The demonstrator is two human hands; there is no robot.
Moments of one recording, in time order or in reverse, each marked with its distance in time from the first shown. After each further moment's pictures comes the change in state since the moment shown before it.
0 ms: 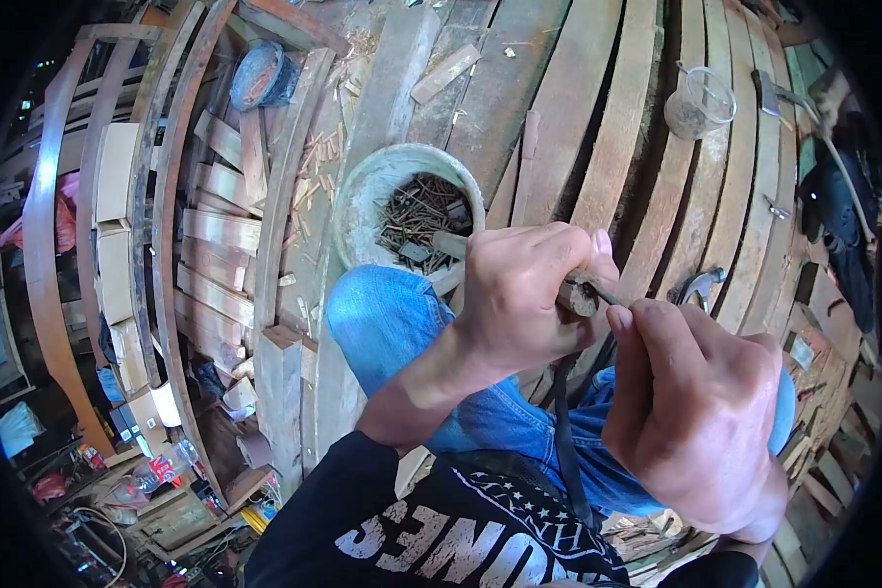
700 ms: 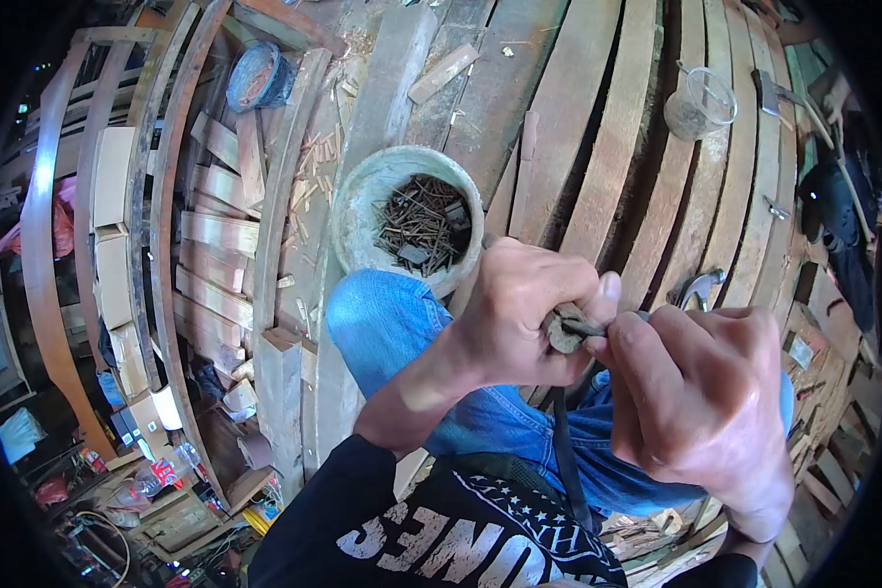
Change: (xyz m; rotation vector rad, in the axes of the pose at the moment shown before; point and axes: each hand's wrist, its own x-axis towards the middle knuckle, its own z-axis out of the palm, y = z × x) left_hand -0.001 -0.006 -0.005 -0.246 -0.126 -0.043; right_hand 0.012 0.021 0.000 0.003 -0.051 -0.272
